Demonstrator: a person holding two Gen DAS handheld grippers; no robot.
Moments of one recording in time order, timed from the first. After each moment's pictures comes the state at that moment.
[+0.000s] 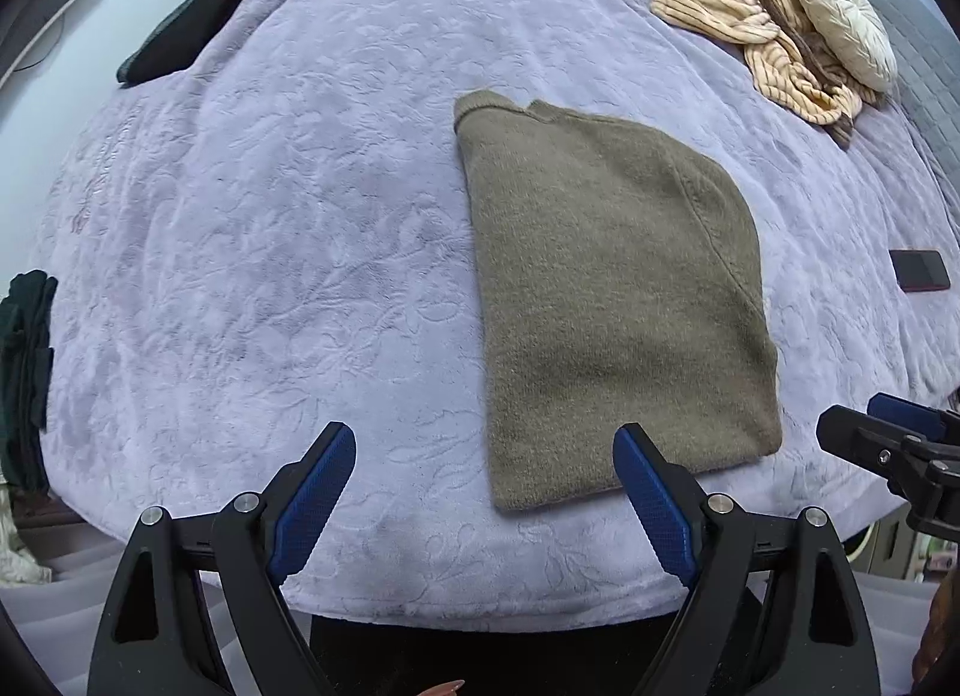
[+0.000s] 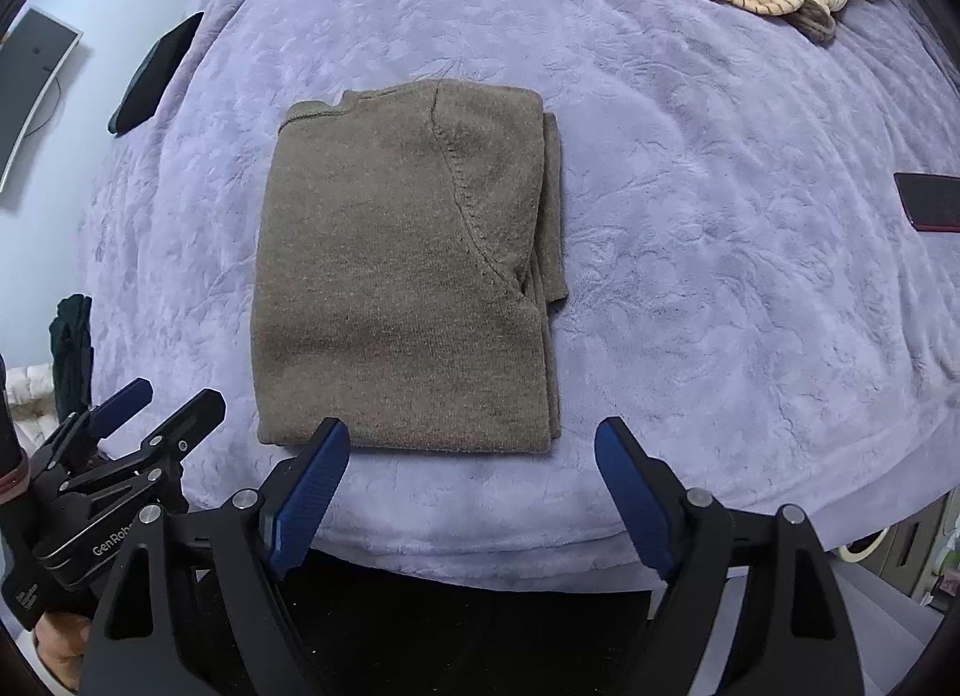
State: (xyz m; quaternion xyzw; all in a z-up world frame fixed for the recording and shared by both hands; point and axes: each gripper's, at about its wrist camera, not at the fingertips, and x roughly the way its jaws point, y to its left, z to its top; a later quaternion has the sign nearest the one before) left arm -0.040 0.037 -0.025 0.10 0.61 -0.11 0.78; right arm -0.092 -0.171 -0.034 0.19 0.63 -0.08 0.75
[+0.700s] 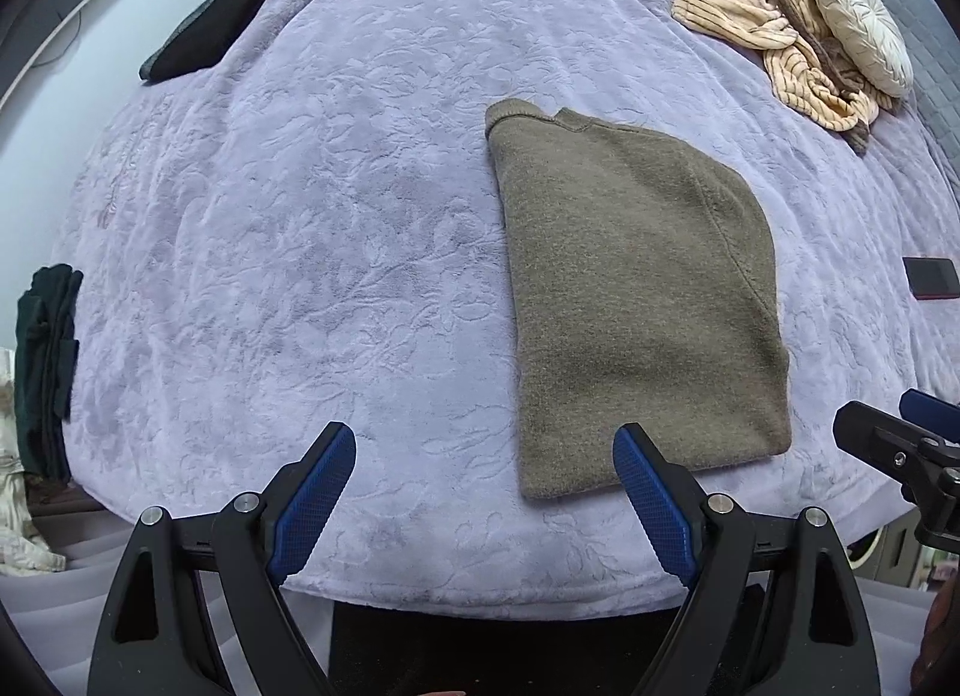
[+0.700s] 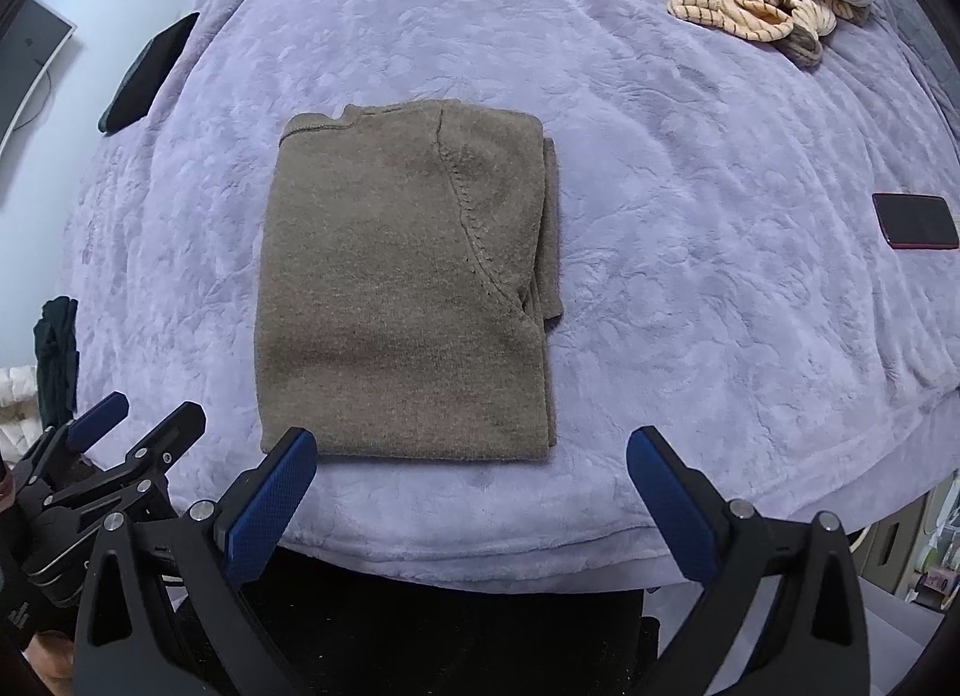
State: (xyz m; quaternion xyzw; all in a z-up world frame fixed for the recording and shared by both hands) left arm -0.040 0.046 -0.012 0.11 0.60 -0.09 0.78; right arm -0.087 -0.158 -0.020 0.16 0.63 -0.11 0.76
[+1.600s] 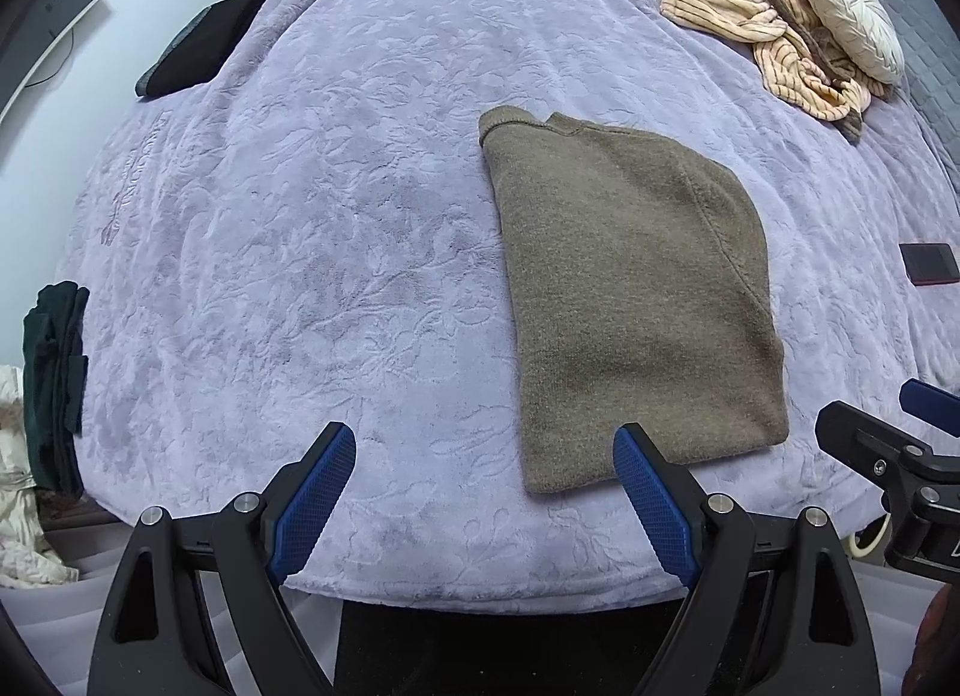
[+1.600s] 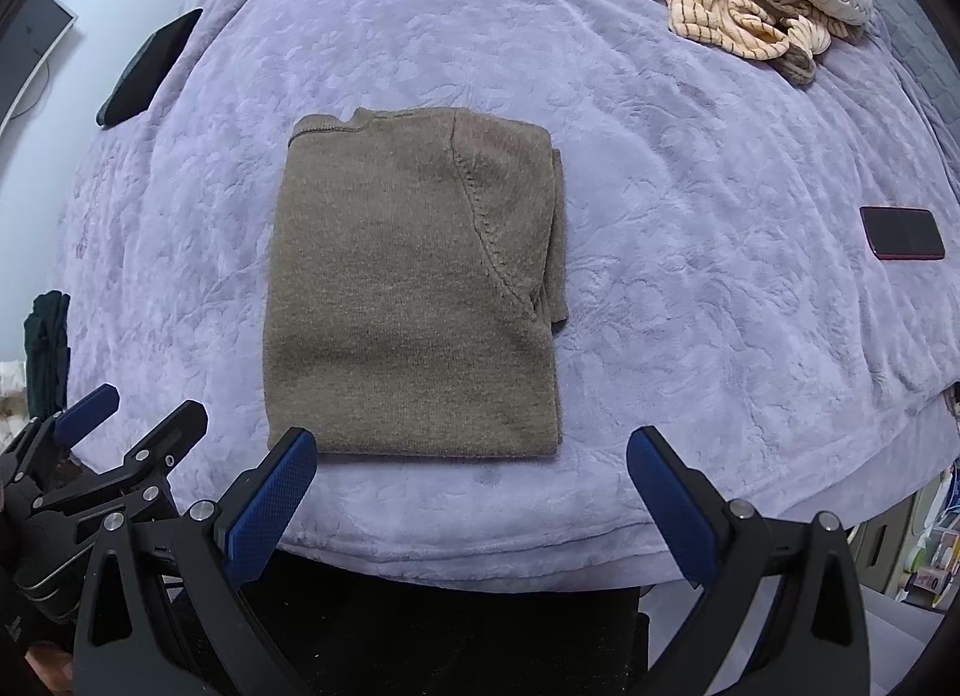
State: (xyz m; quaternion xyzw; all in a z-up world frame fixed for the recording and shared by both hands) left arm -0.041 0.044 -0.003 0.12 0.60 -0.10 0.78; right arm -0.084 -0.143 -0.011 0.14 0.62 -0.12 0.76
